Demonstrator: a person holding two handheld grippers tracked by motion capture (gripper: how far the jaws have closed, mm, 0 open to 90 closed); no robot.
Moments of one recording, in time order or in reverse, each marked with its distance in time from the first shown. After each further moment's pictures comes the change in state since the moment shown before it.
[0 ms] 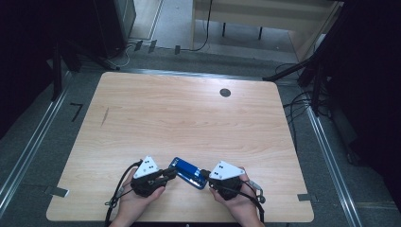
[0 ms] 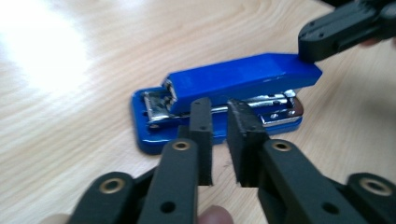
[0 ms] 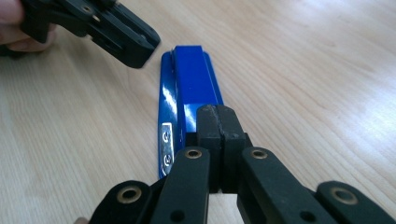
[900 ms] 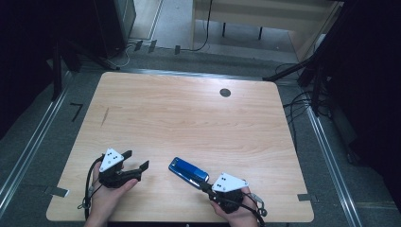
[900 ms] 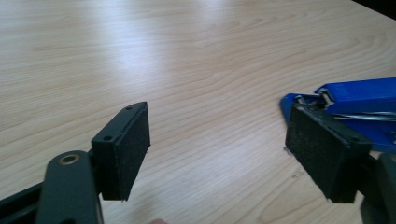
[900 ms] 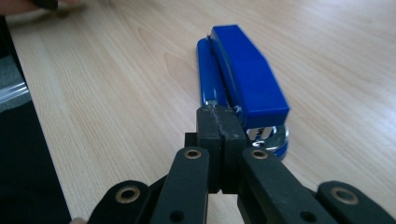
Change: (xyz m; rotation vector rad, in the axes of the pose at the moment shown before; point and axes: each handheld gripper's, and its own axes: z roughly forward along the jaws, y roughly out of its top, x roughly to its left) left arm 0.056 -0.012 -0.050 -0.059 0.319 -0.123; right arm 0.020 -0.024 -0.005 0.004 0.067 0.061
